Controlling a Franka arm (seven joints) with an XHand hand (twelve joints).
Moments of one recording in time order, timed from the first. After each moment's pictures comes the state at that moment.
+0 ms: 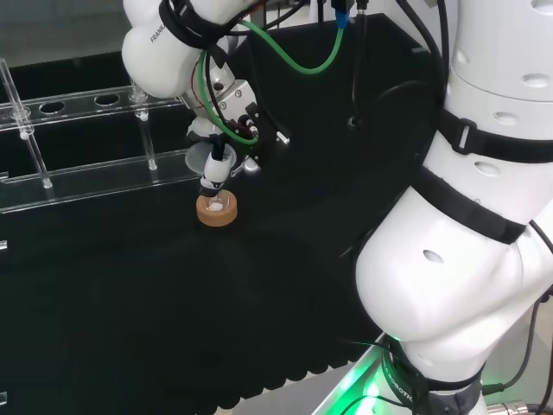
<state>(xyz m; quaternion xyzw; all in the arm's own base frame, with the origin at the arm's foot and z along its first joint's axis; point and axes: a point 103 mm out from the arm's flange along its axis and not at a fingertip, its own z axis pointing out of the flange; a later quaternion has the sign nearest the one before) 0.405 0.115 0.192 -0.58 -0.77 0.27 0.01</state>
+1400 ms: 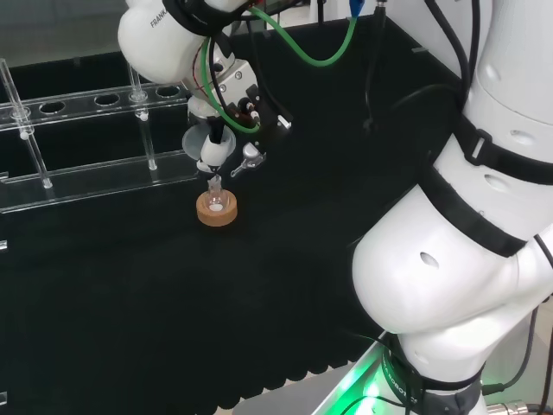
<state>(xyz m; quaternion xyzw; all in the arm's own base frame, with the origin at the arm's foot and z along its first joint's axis) 0.398 0.117 0.236 -0.59 -0.77 0.24 -0.03</state>
